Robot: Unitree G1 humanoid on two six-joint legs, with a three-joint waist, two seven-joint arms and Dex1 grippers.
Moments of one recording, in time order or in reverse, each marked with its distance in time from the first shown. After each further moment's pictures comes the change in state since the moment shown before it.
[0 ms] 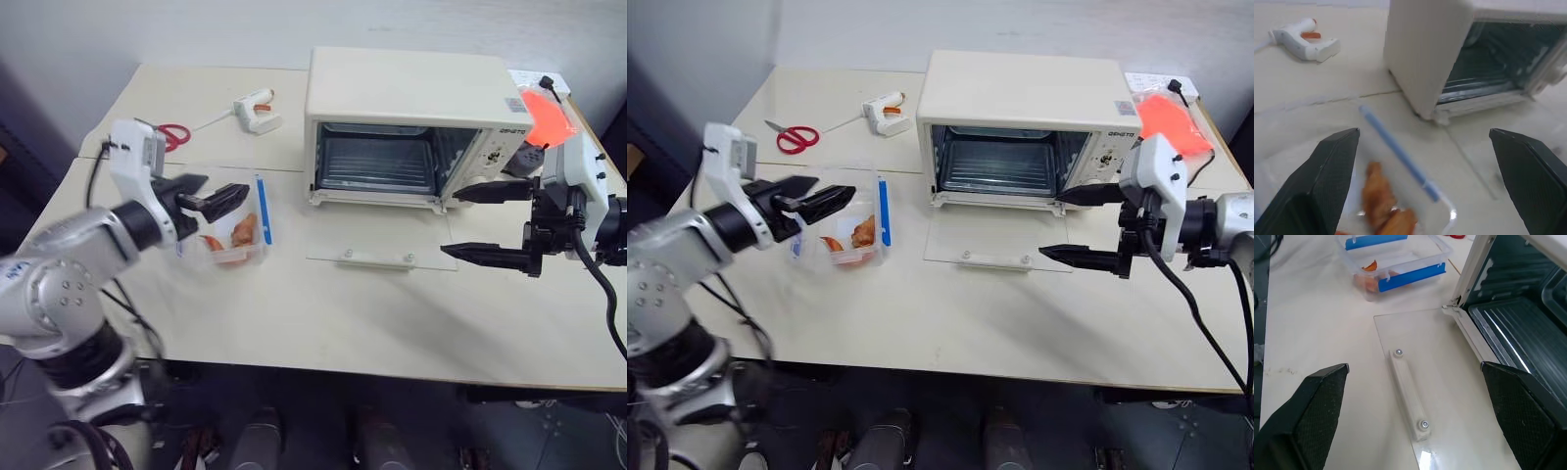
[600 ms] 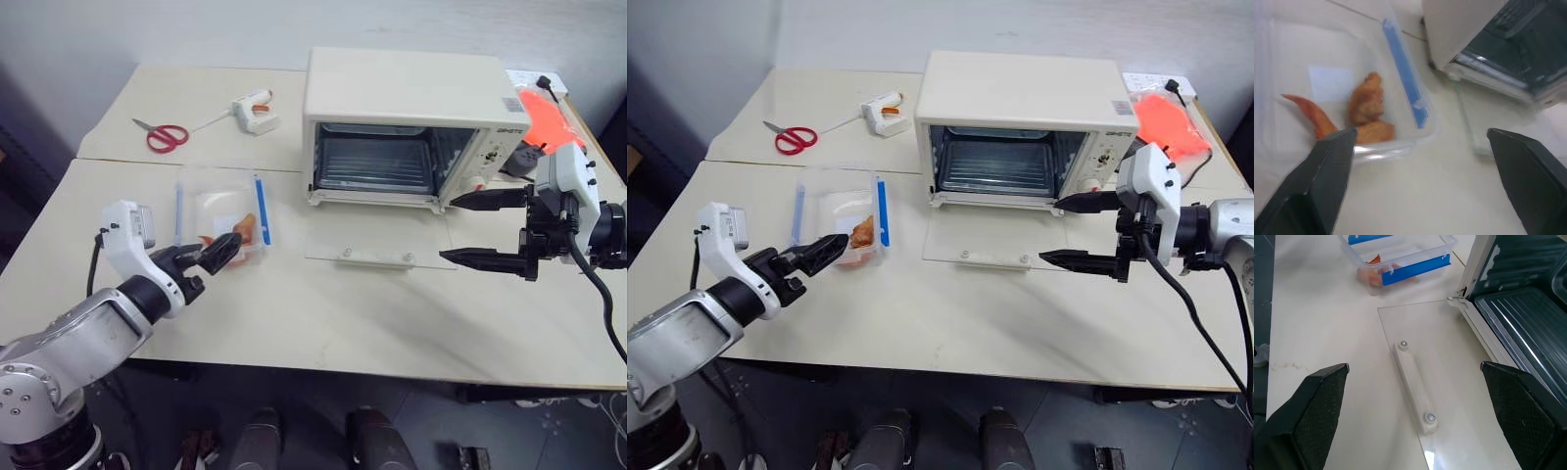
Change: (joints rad) left arm 0.503 0.325 -0.178 -0.065 -1.439 -0.631 1.196; right arm 0.001 0.013 0.028 0.037 -0.012 -0.024 0.023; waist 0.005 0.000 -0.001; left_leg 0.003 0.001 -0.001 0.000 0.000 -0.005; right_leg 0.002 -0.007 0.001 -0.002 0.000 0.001
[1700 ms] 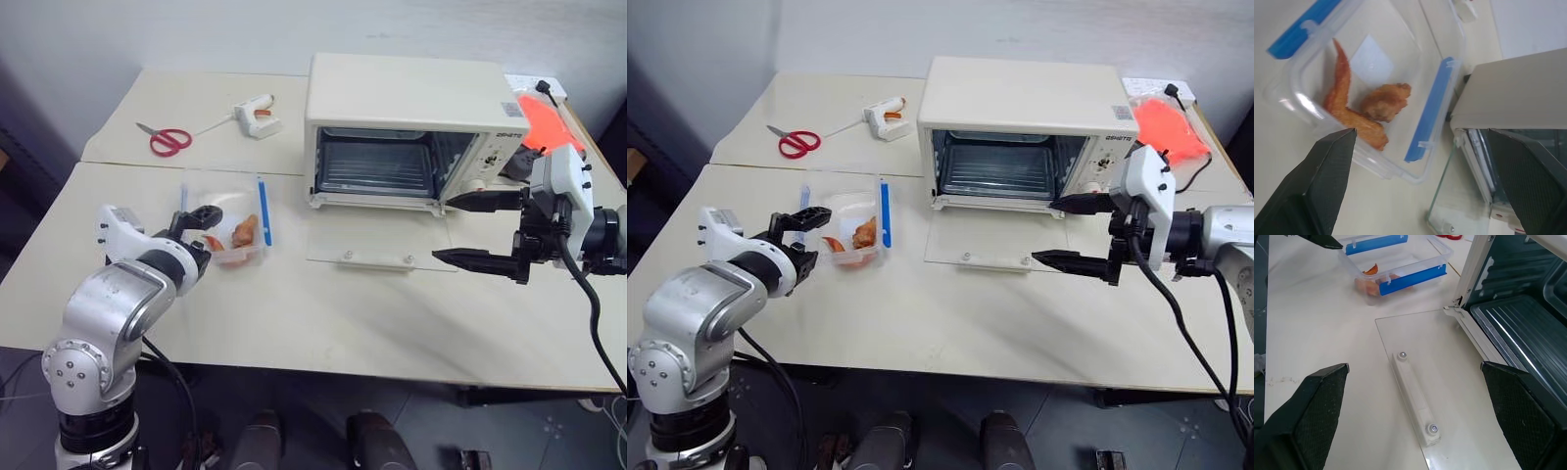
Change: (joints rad) left arm -0.084 -0.075 -0.194 0.048 -0.058 -0.568 0.423; right arm 0.036 0.018 -0.039 -0.085 0.043 0.066 -0.097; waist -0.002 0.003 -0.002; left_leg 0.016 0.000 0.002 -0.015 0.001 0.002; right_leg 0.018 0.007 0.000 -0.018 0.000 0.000
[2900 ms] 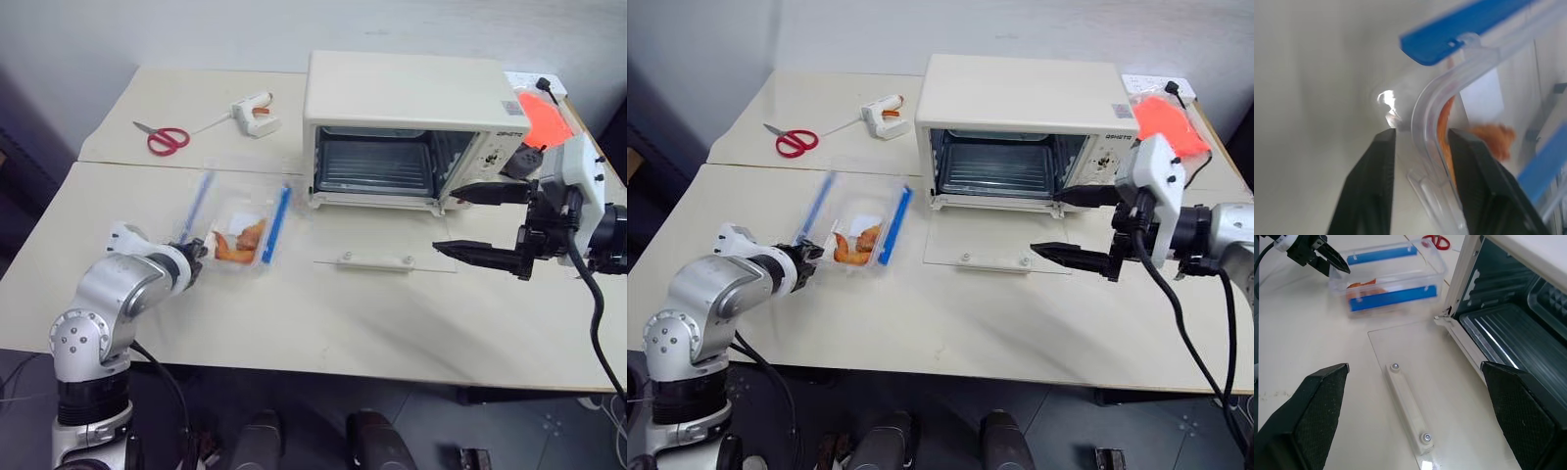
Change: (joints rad) left arm -0.085 0.103 0.024 0.374 -0.004 0.133 0.026; right arm 0.003 0.000 -0.055 -0.062 0.056 0.051 -0.069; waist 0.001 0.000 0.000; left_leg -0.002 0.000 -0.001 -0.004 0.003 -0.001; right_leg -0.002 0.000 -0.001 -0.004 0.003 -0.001
